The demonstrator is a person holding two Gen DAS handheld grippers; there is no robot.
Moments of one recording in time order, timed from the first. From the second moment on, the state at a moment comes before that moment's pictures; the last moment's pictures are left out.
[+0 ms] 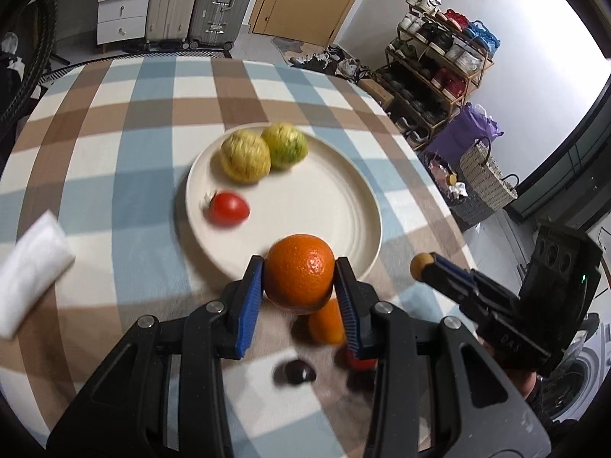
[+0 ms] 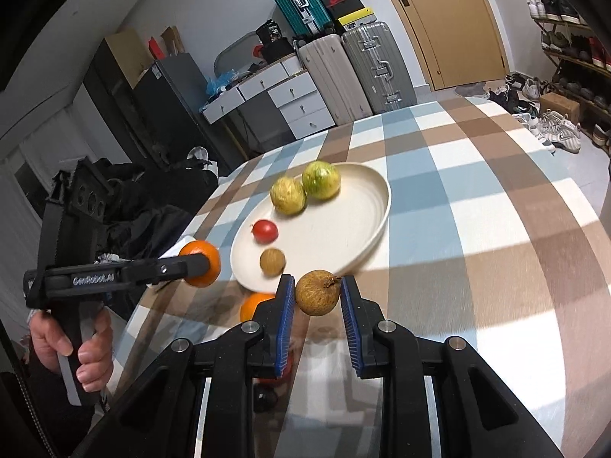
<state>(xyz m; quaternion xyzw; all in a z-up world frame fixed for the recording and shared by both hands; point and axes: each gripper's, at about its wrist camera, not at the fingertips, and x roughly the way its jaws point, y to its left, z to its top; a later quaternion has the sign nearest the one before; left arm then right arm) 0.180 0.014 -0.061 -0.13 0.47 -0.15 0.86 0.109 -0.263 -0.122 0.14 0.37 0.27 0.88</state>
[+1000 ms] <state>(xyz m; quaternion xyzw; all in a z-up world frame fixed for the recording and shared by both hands) 0.302 -0.043 -0.112 -0.11 0.50 -0.15 0.85 0.277 -0.246 -0.134 0.17 0.40 0.30 0.85</state>
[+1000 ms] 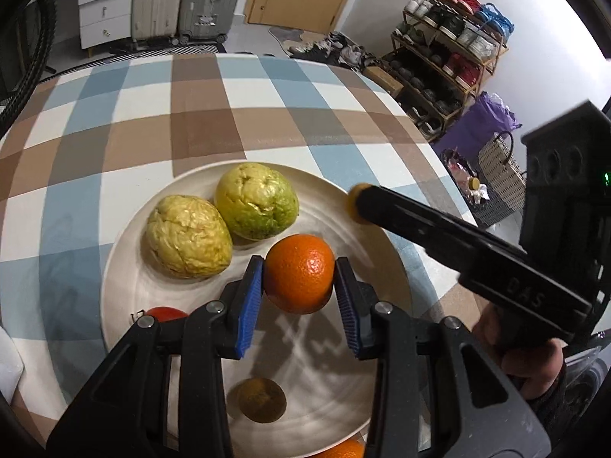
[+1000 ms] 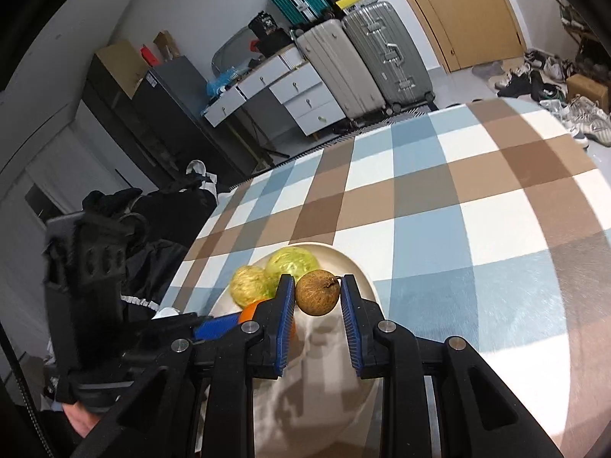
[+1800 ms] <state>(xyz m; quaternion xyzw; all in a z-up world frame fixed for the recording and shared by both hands) 0.304 -0.044 -0.108 -0.10 0.50 -0.13 0.85 0.282 -0.240 -0.134 0.18 0.40 0.28 0.85</state>
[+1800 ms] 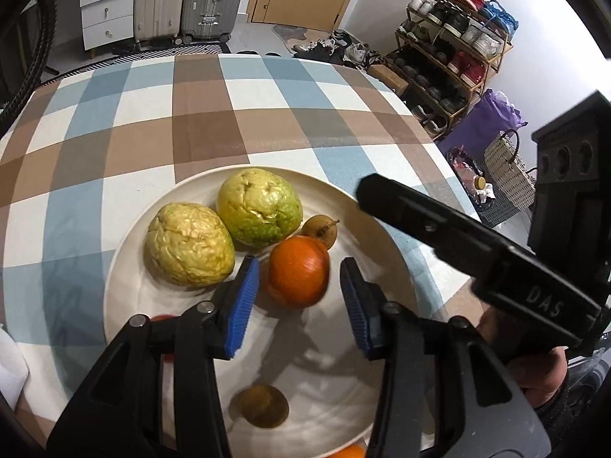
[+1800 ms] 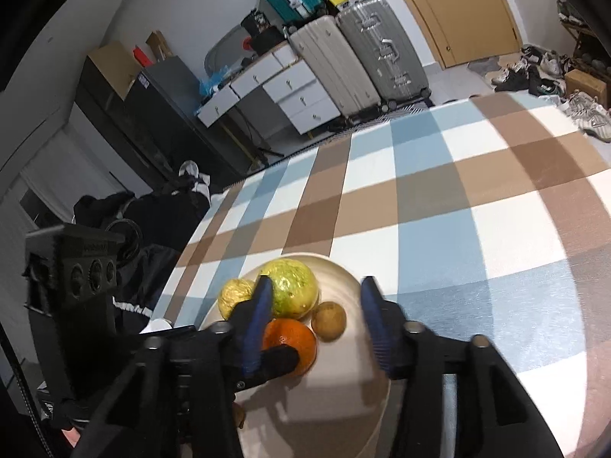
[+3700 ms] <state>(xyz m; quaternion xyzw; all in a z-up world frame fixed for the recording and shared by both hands) 0.022 0.032 -0.086 -0.08 0.40 -0.03 0.91 0.023 -0.232 -0.142 0.13 0.40 0.27 0.87</state>
